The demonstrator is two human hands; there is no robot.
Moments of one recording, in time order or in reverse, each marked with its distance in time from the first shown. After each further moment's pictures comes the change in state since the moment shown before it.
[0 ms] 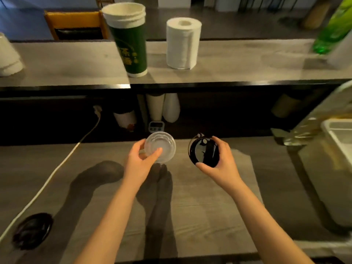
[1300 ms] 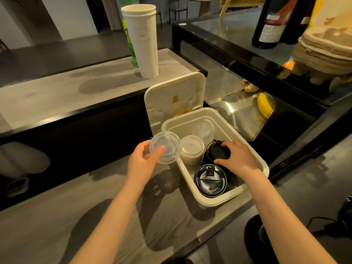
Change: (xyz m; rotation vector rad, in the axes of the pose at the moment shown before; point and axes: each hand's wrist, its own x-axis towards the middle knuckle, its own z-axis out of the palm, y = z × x) left_hand -0.119 0.137 0.404 0.067 -0.426 0.231; right_hand -0.063 0.271 -0.386 -0.444 0.193 0.478
